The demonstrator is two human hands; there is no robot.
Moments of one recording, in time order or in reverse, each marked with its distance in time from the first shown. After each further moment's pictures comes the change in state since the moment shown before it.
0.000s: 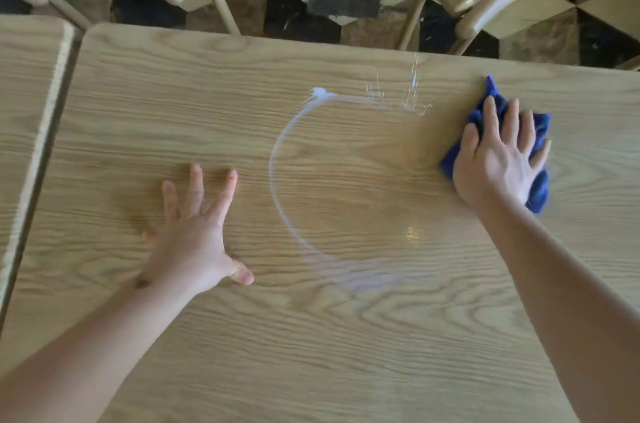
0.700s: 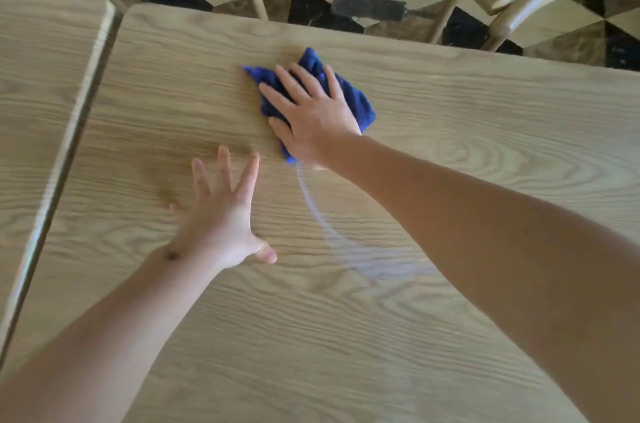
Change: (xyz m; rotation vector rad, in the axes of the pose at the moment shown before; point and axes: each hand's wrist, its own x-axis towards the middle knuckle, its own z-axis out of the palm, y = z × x) left_hand -0.001 -0.001 0.005 0.001 0.044 0.013; right_hand -0.056 -0.217 0.052 -0.138 -0.137 -1.056
